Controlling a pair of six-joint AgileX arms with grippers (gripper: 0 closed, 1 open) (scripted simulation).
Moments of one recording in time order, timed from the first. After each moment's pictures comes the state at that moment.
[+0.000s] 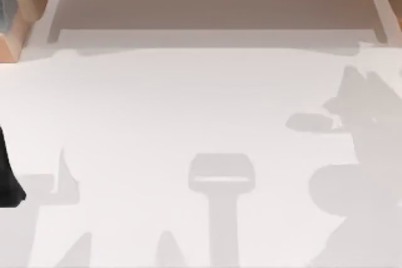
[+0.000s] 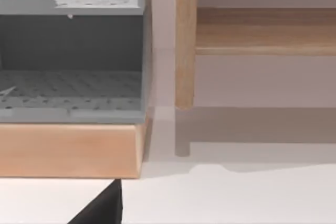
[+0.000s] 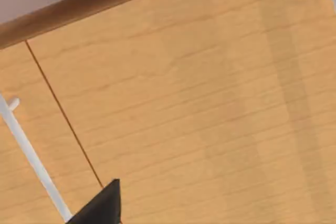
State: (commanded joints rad) left arm 0.00 0.00 0.00 0.00 0.00 0.00; right arm -0.36 1.81 0.85 0.94 -0.33 -1.21
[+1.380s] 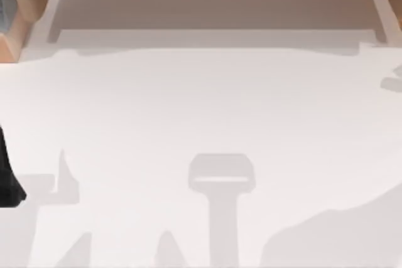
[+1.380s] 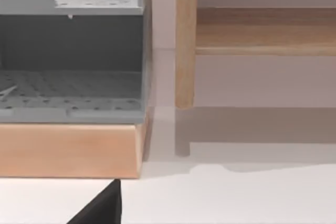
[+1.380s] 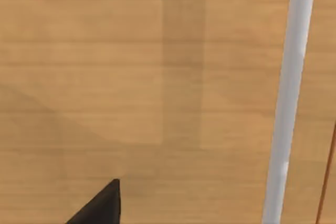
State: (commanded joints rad) left arm 0.00 0.00 0.00 0.00 0.00 0.00; right arm -0.44 2.35 1.21 1.14 -0.40 -1.56
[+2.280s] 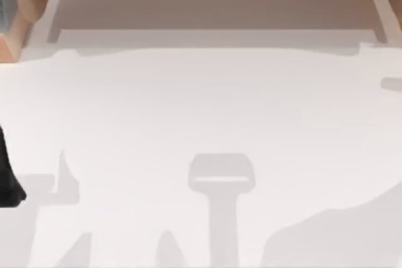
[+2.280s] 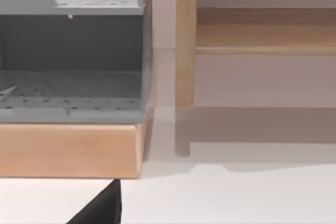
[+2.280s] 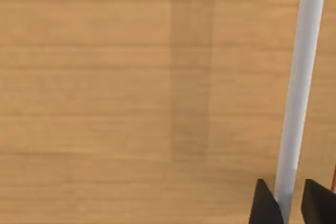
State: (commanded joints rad) left arm 0.00 0.00 0.00 0.00 0.00 0.00; right arm -0.44 2.35 1.21 1.14 -0.40 -1.56
